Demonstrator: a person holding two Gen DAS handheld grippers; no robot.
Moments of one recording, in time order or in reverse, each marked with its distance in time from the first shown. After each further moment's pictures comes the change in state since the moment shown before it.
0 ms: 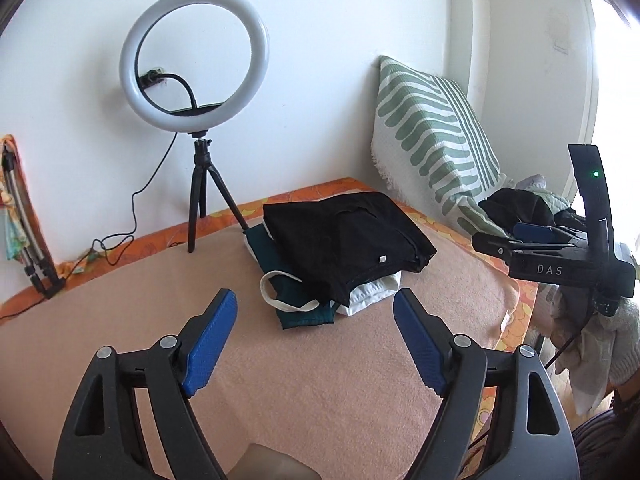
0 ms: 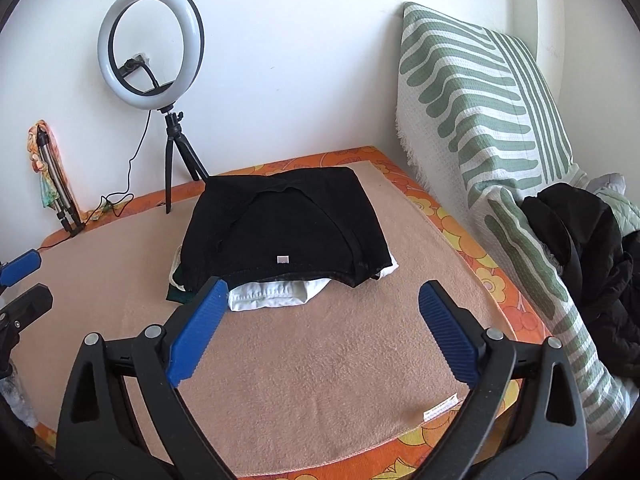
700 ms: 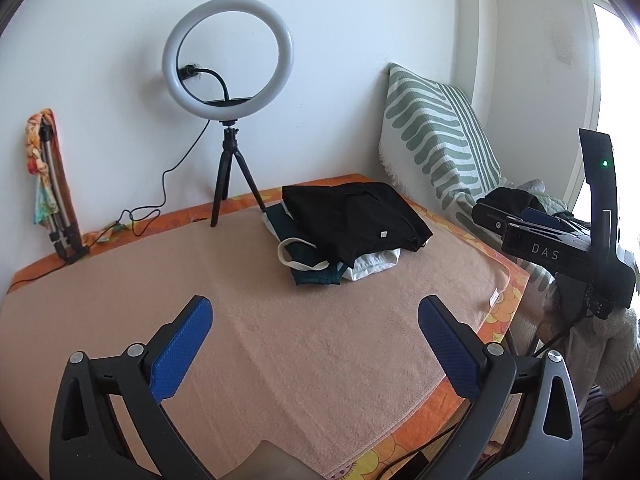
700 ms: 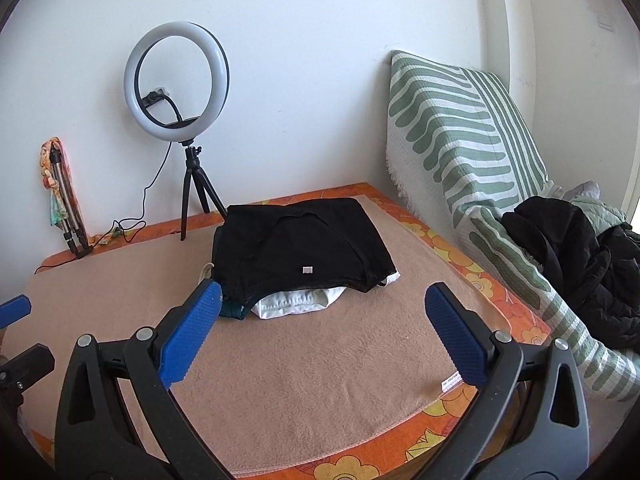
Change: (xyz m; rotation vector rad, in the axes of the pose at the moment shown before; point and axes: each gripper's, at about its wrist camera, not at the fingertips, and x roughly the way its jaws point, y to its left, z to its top) left arm -0.052 0.007 -0.044 -0.046 -0.014 0.022; right arm -0.057 0.041 -0.031 0.024 -0.161 -0.051
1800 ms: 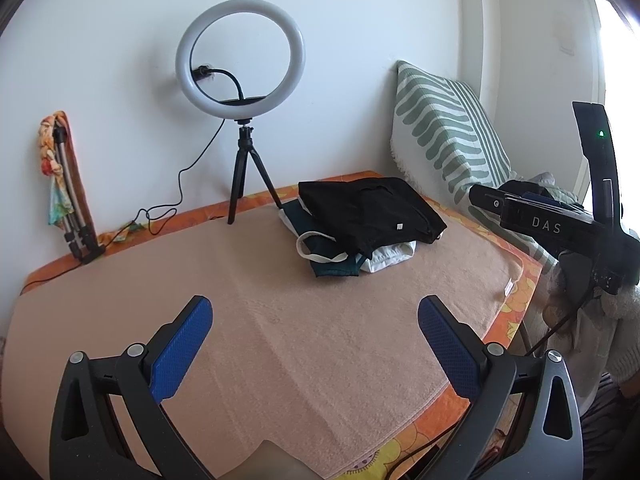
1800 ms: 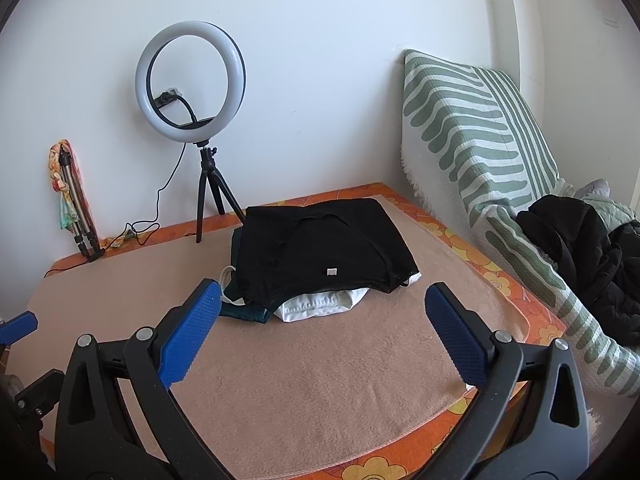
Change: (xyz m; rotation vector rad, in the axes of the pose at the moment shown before) left arm -0.010 0.012 -0.009 0.022 -0.010 0.040; right arm 0.003 0.019 0.003 0.004 0.003 0.036
